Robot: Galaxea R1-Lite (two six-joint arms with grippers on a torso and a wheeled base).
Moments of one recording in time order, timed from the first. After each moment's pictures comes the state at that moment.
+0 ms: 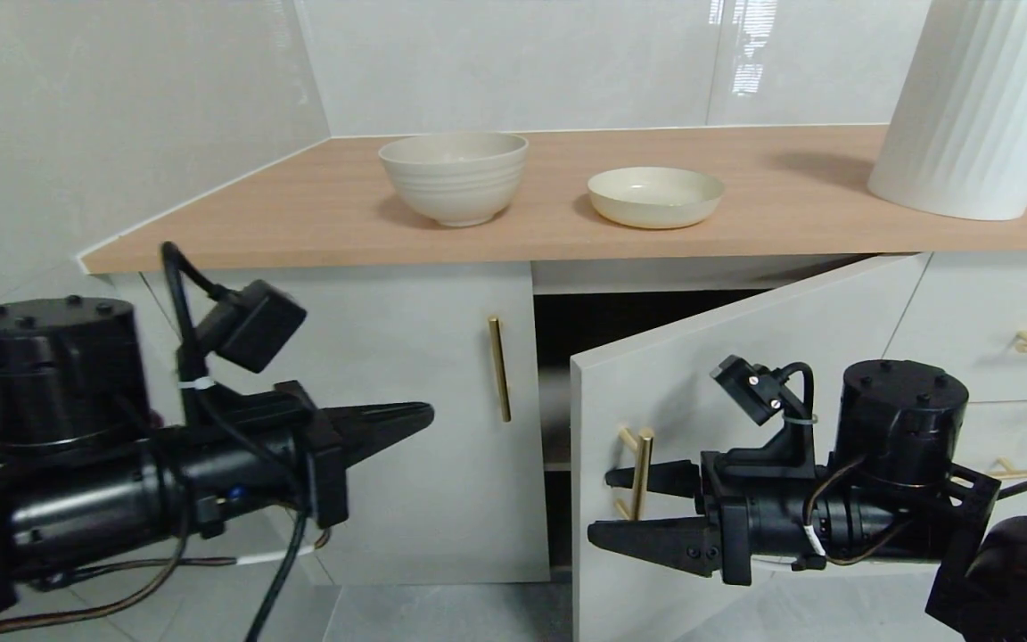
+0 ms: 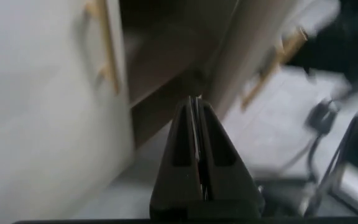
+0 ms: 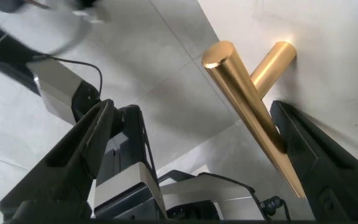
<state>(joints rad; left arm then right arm) -0.40 1.47 -0.58 -0.63 -0.47 -0.05 0.66 1.82 -0.54 -1.16 0.77 0.40</state>
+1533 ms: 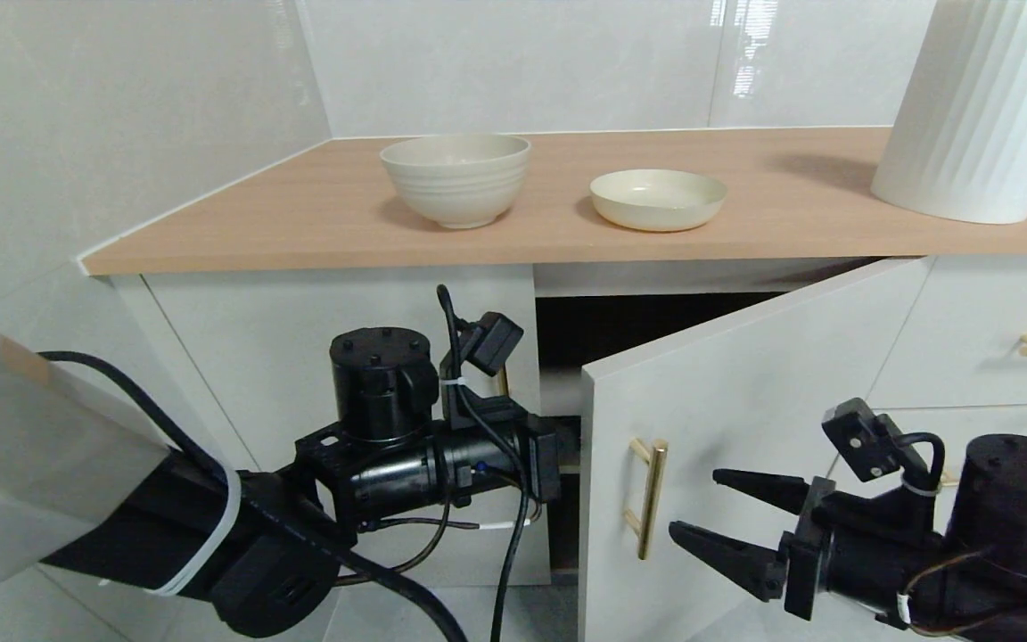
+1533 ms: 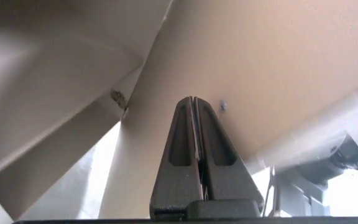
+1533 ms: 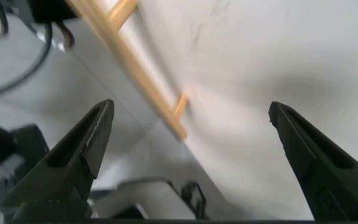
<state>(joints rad) -0.64 1.94 -0.76 -1.03 -0.54 -0.36 0.56 1.73 -0.19 -1.37 0.36 0.21</state>
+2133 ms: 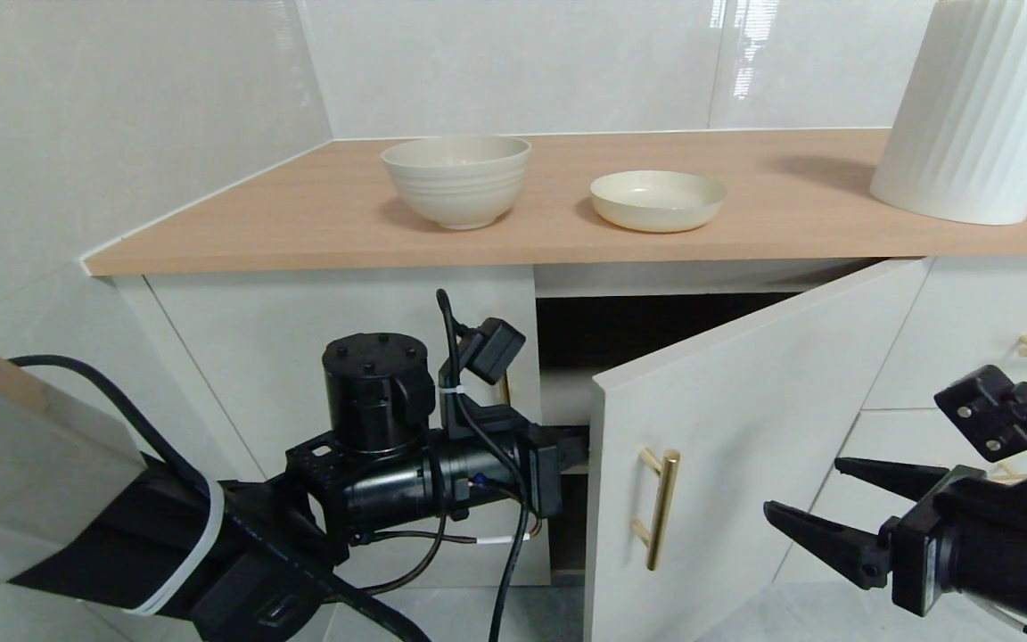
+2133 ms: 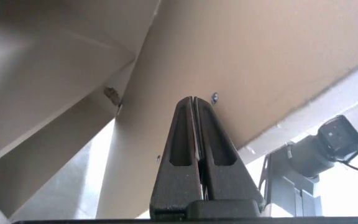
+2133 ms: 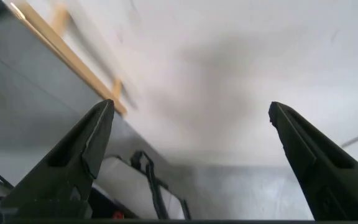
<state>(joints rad) -0.67 1.92 -0.74 -1.03 -0.54 -0.36 0.56 1.28 -0.36 -0.59 0.04 0.11</state>
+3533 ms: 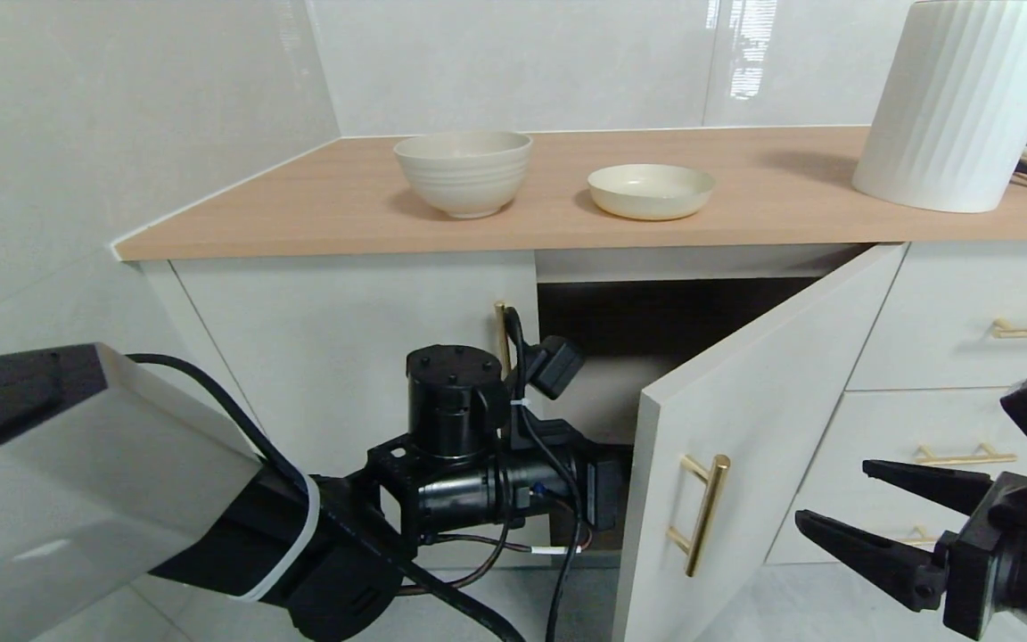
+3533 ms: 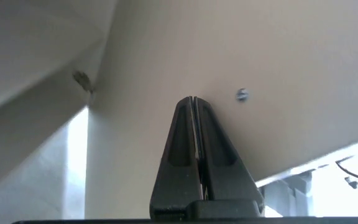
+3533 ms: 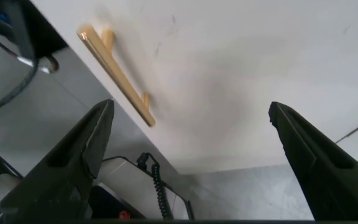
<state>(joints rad) -0.74 2.03 -0.86 -0.97 -0.53 -0.39 0.56 1.16 -0.35 -0.53 0.06 0.11</state>
